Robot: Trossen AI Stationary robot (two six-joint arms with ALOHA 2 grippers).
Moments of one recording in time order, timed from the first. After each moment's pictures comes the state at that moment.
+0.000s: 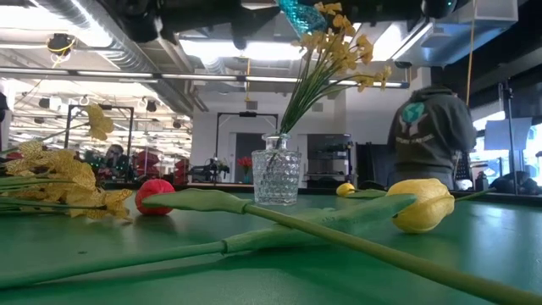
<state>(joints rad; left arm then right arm) 0.28 1.48 0.87 0.96 0.07 -0.28 -0.38 1.29 1.02 0.31 -0.36 0.02</state>
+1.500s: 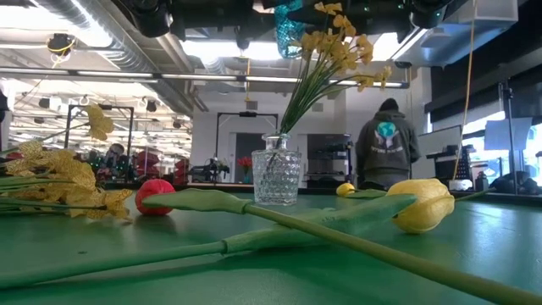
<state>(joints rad) 0.28 1.52 0.95 0.83 -0.04 -0.13 -0.38 1.37 1.02 0.32 -0.39 0.05</state>
